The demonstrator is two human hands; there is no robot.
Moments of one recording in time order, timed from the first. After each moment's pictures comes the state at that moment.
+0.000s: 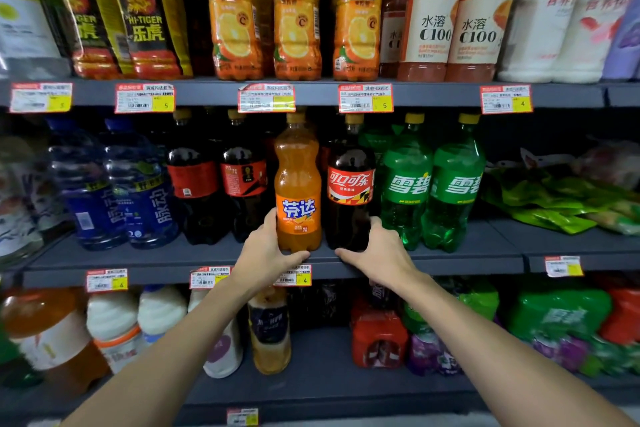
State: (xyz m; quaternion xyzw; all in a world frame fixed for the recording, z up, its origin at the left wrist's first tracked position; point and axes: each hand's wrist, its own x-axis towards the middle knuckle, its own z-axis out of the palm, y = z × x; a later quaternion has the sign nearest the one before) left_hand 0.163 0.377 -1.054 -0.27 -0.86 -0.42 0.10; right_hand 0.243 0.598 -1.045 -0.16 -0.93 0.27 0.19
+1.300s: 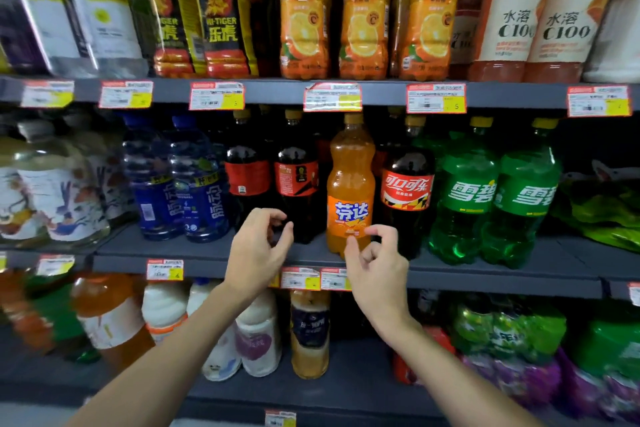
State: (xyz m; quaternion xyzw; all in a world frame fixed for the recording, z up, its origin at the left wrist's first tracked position) left_hand 0.158 0.297 -1.049 -0.24 -0.81 -0.41 0.35; right_hand 0.243 0.484 -1.065 -0.02 -0.77 0.47 0.43
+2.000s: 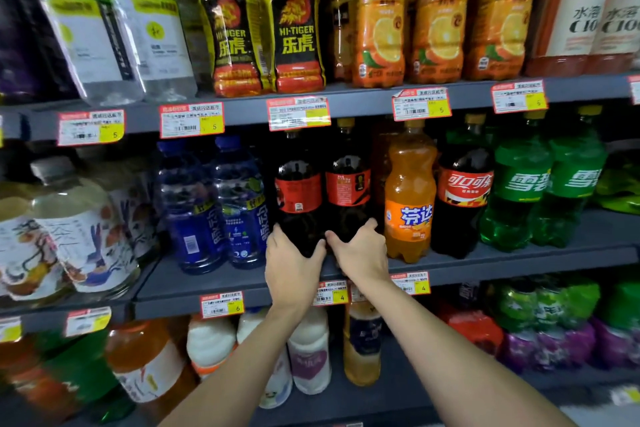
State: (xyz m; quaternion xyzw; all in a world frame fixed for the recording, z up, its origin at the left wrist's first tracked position) left_hand 0.117 0.255 -1.055 -0.07 -0.86 -0.46 0.20; right_hand 0.146 0.369 -1.035 -0.28 -0.83 0.42 0.25
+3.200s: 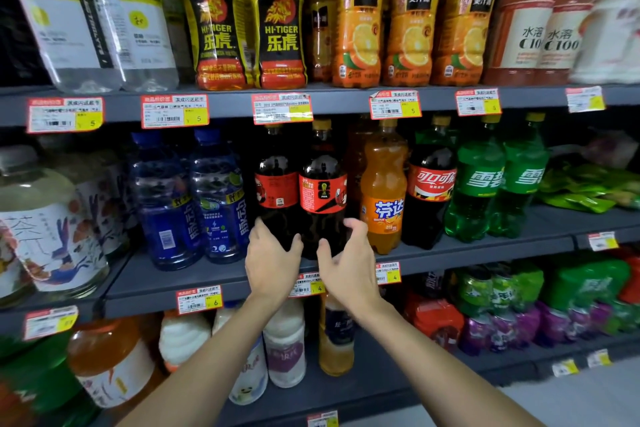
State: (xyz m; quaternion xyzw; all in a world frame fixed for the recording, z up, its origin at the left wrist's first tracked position) left_hand 0.126 0.250 -1.043 -0.10 -0.87 -0.46 0.16; right_hand 0.197 0.362 -1.053 -0.15 -0.84 0.38 0.35
